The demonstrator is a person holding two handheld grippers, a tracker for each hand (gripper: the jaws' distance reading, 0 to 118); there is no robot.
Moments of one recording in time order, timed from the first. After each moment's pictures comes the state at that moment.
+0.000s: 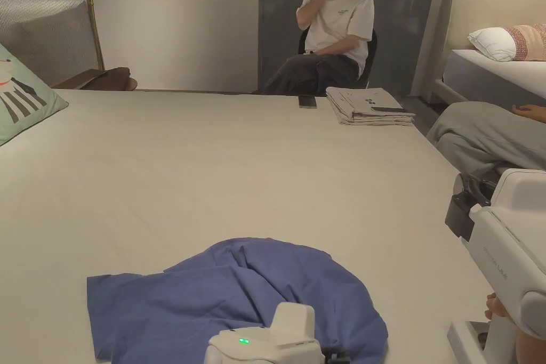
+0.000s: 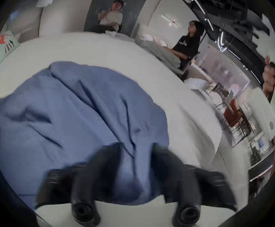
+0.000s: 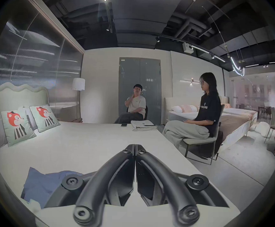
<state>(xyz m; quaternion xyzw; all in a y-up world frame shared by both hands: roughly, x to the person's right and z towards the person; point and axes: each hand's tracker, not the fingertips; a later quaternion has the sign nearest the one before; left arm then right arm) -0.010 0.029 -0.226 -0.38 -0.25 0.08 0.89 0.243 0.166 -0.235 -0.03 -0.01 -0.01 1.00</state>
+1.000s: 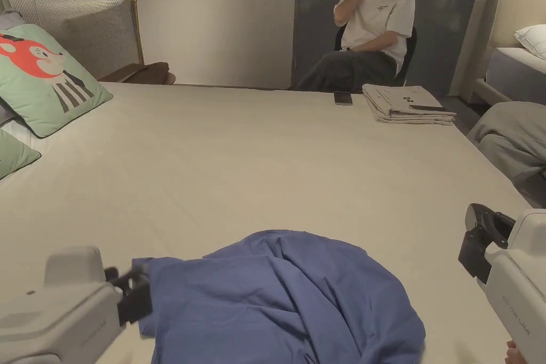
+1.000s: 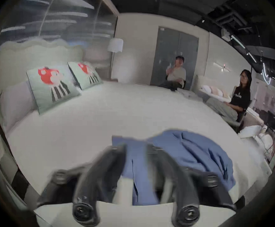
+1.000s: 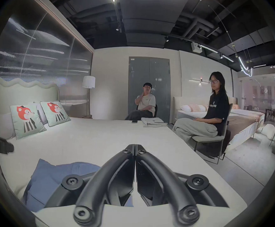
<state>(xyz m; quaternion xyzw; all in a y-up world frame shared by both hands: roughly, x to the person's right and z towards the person) -0.225 0.089 -0.156 -0.26 0.06 0.10 0.96 0.210 0.134 -0.205 -0.04 0.03 0.00 1.00</state>
